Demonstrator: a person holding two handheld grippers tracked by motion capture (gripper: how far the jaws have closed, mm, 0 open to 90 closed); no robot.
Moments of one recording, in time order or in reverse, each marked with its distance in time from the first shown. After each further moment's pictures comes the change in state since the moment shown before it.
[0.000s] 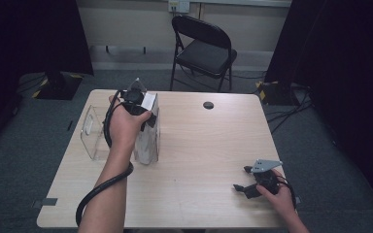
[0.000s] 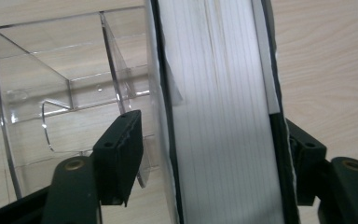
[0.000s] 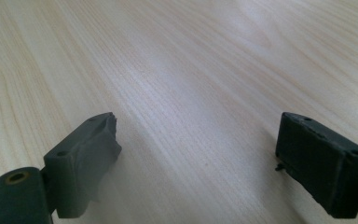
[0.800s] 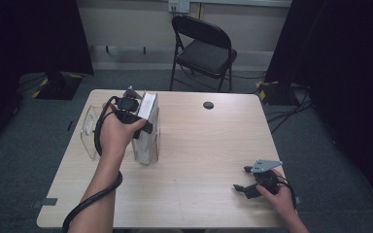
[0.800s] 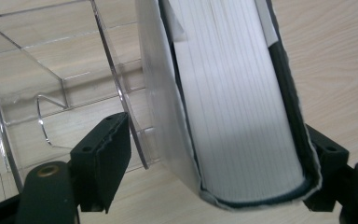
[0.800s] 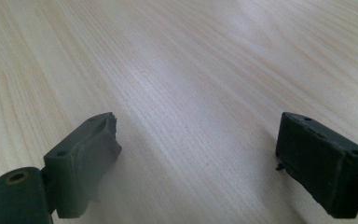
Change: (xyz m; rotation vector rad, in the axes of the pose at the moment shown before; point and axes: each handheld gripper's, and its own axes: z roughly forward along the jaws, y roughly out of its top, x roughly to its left) left arm 0.009 -0.025 -0.007 -0.042 -0.046 0.061; right arm 0.000 0.000 0.000 -0.002 -0.001 -0.002
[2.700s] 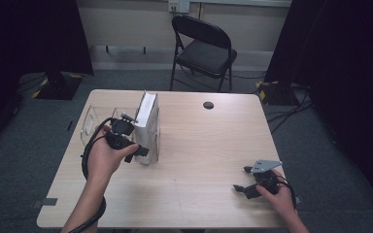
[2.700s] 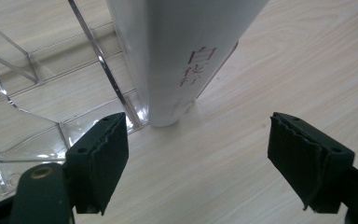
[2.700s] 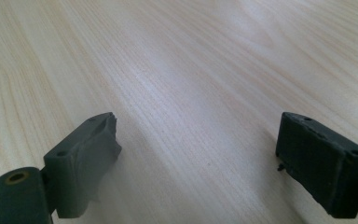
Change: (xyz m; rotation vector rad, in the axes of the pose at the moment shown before) left arm 0.002 -0.061 0.003 -0.004 -0.077 0.146; right arm 0.000 0.000 0.000 0.001 0.007 -0.006
